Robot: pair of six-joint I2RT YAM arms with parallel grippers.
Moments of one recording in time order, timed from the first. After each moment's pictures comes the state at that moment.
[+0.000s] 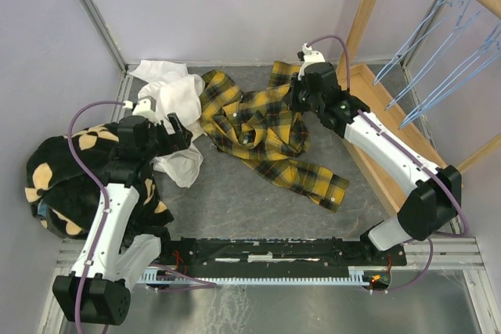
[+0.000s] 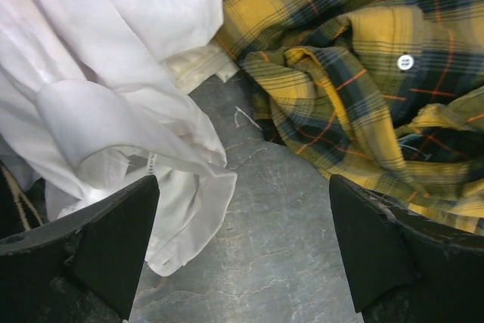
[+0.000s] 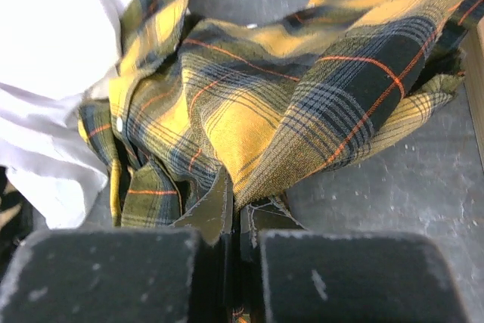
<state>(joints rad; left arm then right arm) -0.06 0.86 0.81 -0.46 0.11 -0.32 0.54 1.51 1.38 -0.34 0.08 0.39</state>
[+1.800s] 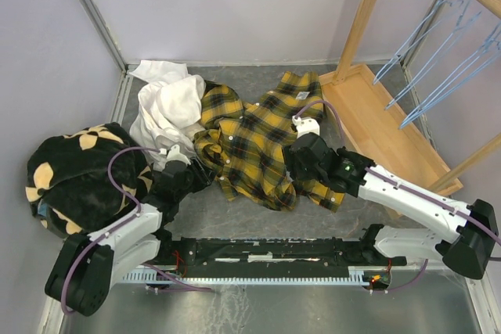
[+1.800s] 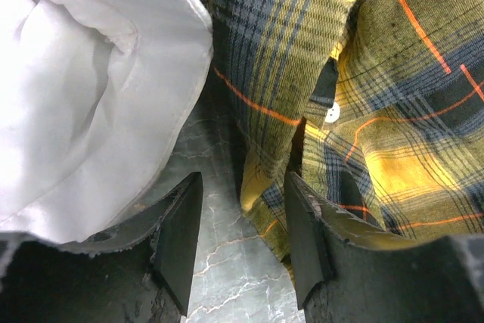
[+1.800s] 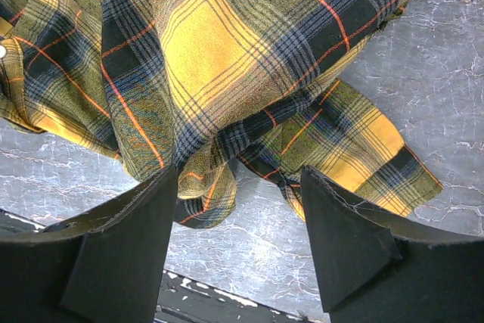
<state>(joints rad) -0.40 0.91 0.16 0.21 -0.03 -0.76 0.92 1.16 0.96 -0.64 0.37 0.51</state>
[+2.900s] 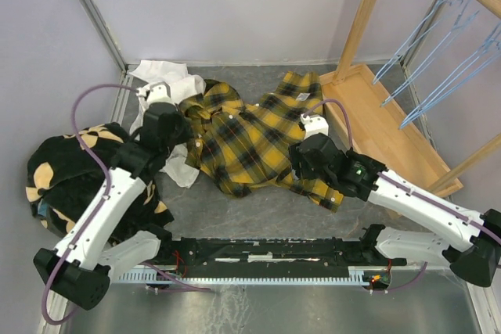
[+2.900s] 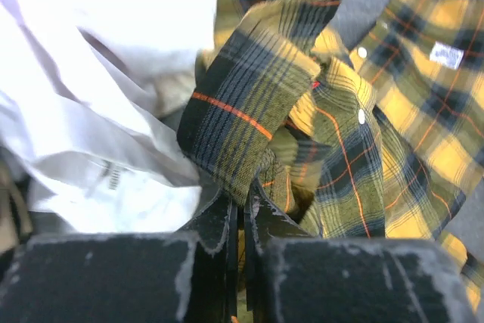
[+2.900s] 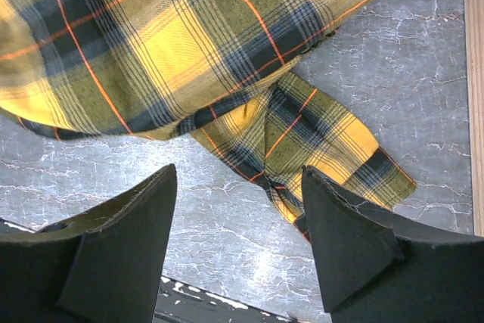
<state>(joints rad) -0.41 0.98 0.94 -0.50 -0.30 -0.55 0.92 1.09 0.96 -0.67 0.42 0.50</state>
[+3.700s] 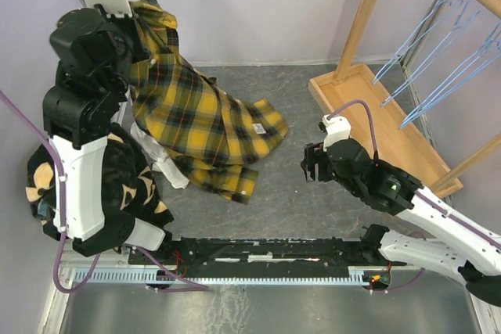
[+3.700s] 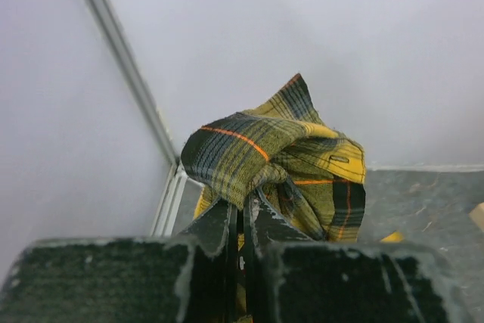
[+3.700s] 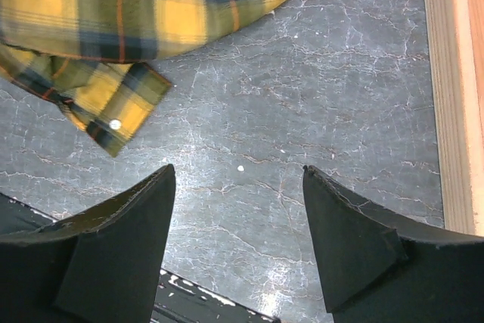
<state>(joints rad) -0.43 1.44 2.34 -0.92 -0.58 0.09 0.92 0.87 0.94 -0.69 0.41 0.42</state>
